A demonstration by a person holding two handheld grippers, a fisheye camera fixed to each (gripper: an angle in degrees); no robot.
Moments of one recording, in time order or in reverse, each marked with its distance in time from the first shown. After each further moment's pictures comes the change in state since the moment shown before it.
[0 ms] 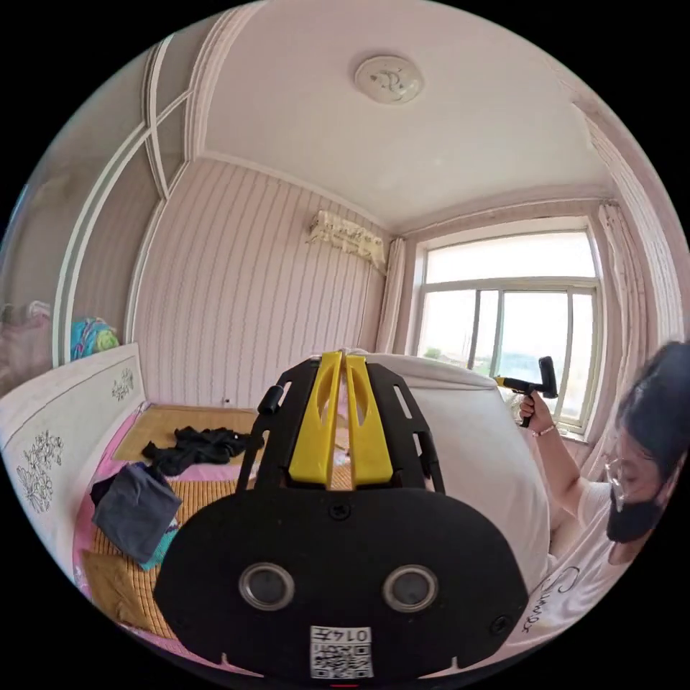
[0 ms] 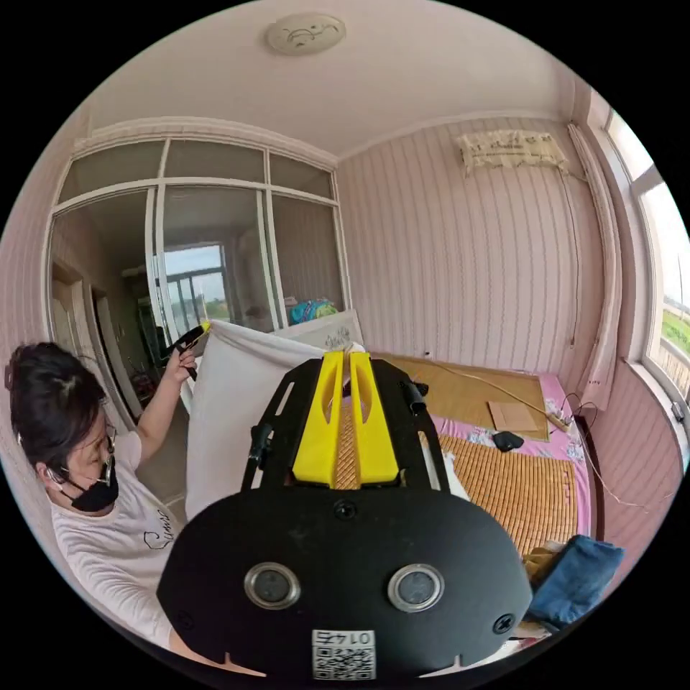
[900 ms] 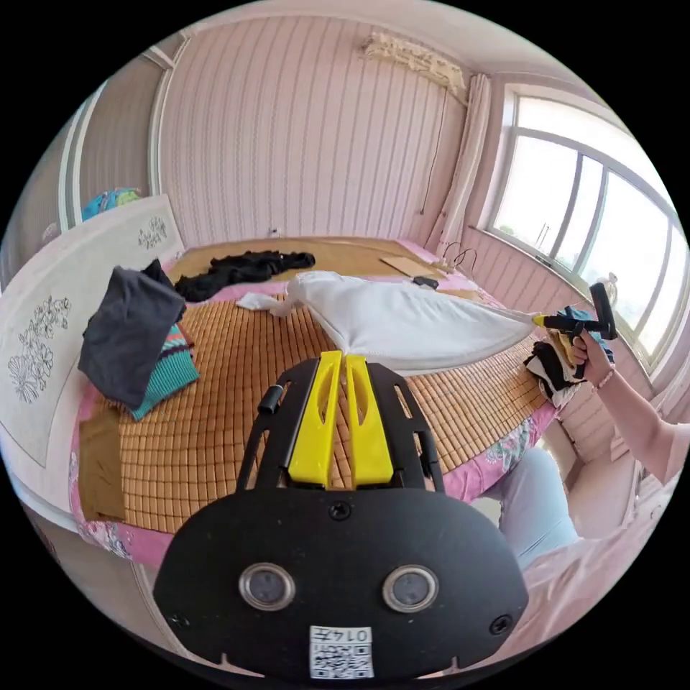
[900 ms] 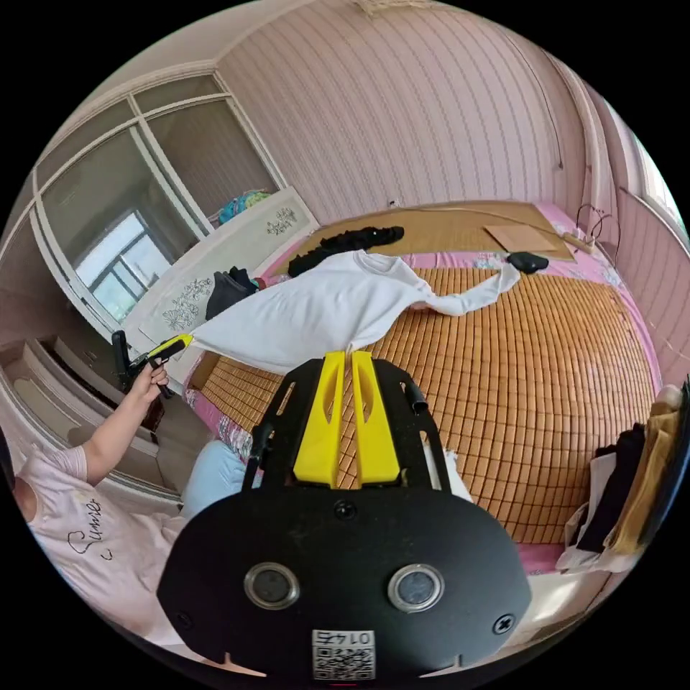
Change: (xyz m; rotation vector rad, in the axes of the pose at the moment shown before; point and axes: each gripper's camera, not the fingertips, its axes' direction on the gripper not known) left arm -0.020 0.305 0.208 -0.642 -0.210 -0.062; right arm 0.107 0.199 0.290 -0.418 0.025 0.371
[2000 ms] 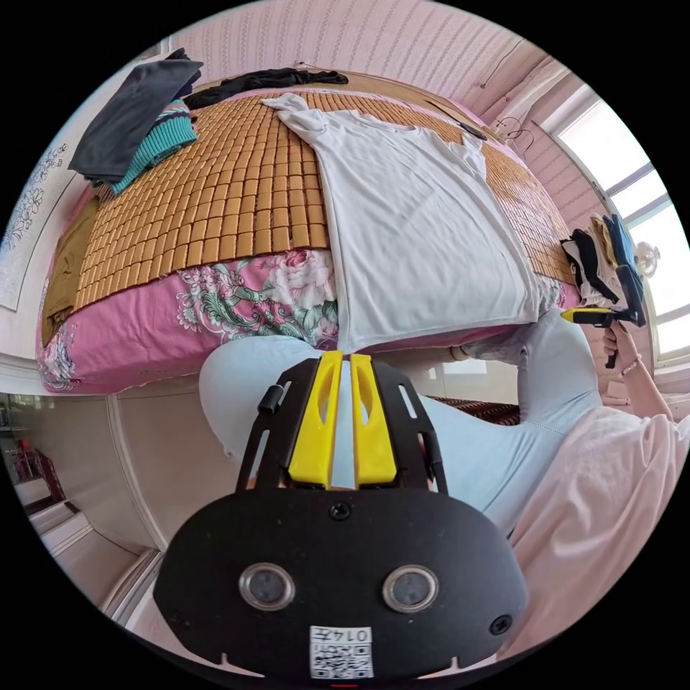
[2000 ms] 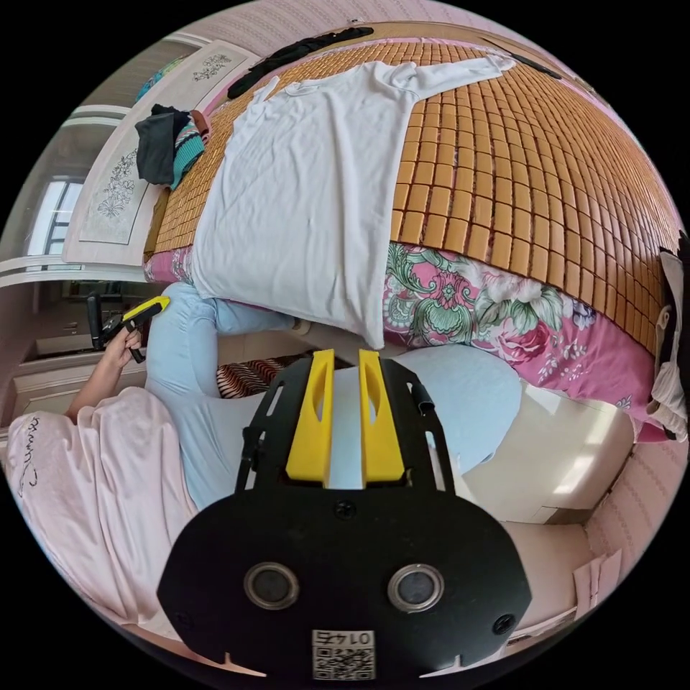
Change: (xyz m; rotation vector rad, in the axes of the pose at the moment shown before) left arm 0.053 0.149 0.100 -0.490 0.007 -0.108; right arm -0.027 0.038 0.143 -0.565 0.105 0.086
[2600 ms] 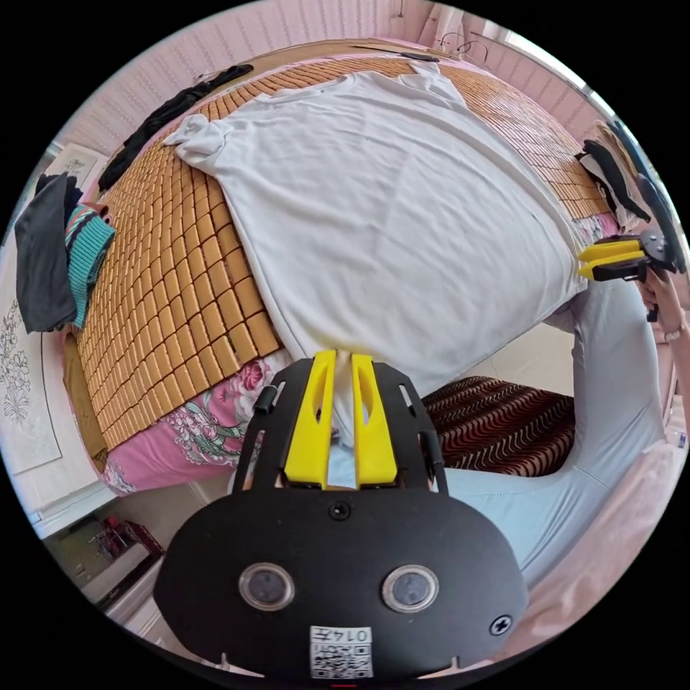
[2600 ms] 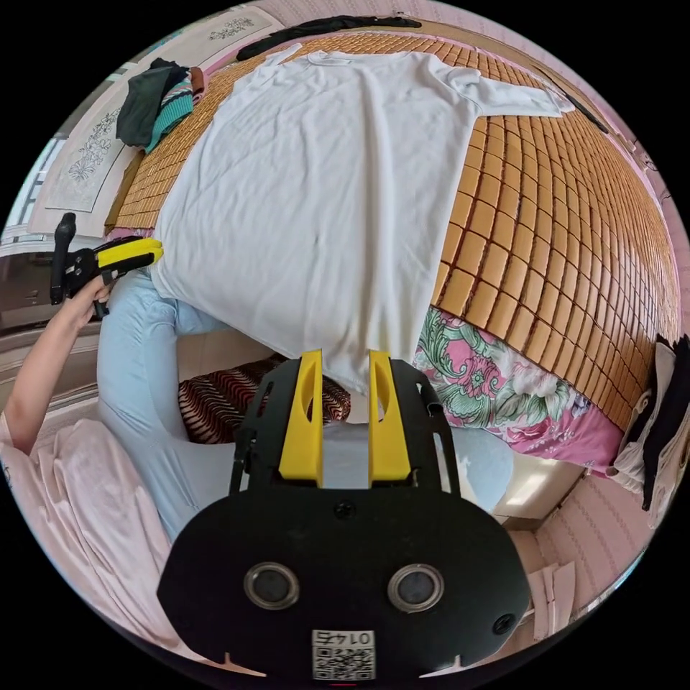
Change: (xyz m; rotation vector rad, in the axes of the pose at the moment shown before) left arm 0.096 -0.140 0.077 -0.172 -0.187 0.314; right arm -0.081 -0.139 0.040 -0.102 0.204 -0.100
